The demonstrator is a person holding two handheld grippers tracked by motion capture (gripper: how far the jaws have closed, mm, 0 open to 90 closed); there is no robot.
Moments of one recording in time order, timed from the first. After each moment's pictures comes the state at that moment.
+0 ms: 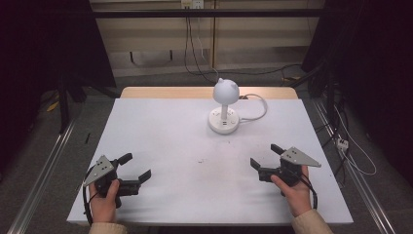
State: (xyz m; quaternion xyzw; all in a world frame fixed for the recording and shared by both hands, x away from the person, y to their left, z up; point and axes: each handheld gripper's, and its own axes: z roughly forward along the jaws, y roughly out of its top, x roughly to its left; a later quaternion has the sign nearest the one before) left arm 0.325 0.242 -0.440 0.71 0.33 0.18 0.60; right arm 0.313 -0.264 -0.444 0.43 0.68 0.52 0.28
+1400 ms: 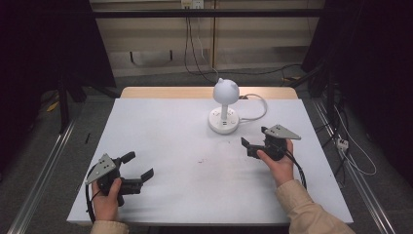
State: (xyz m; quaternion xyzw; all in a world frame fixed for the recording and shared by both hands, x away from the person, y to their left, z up) left arm 0.328 0.237 -0.439 0.70 0.32 0.17 0.61; right arm 0.381 -0.244 -0.436 0.45 0.69 0.48 0.29
